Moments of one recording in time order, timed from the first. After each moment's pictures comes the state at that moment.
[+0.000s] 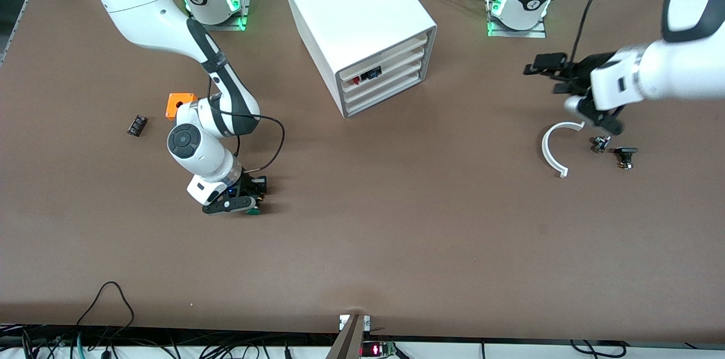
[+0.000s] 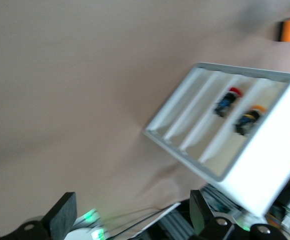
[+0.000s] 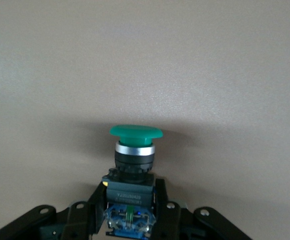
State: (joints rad) left arm 0.01 0.16 -0.06 -1.72 -0.52 1.40 0.32; right arm 0.26 0.69 0.05 -1.74 0.06 2.55 0.09
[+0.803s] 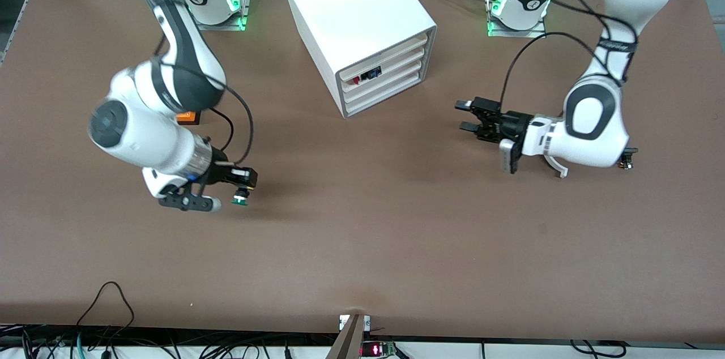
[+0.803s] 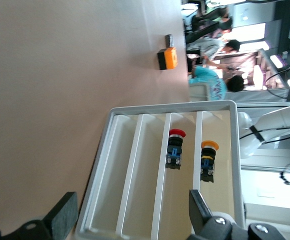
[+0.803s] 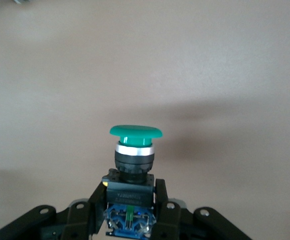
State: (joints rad) left arm -0.01 0.47 -0.11 -1.97 -1.09 1.67 0.94; right arm 0.26 0.46 0.05 -1.50 0.23 2.06 0.35
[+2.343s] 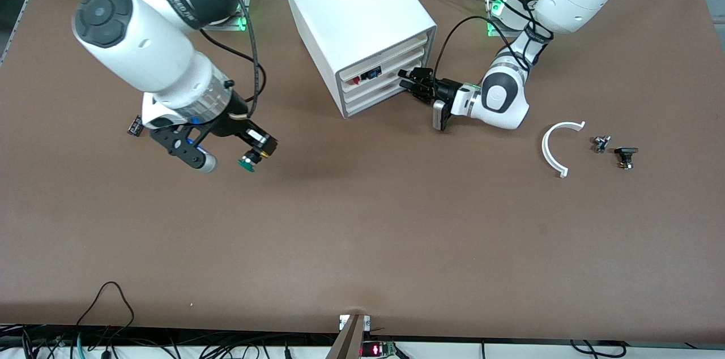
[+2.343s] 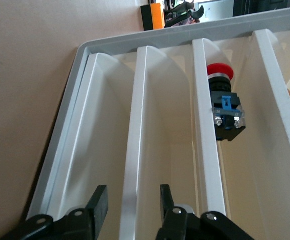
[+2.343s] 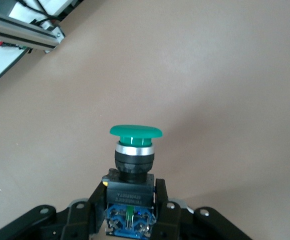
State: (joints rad) left arm -0.09 0.57 -0.32 -2.27 -1.37 1.89 1.27; right arm 0.42 0.44 0.05 -1.21 0.14 1.80 1.08
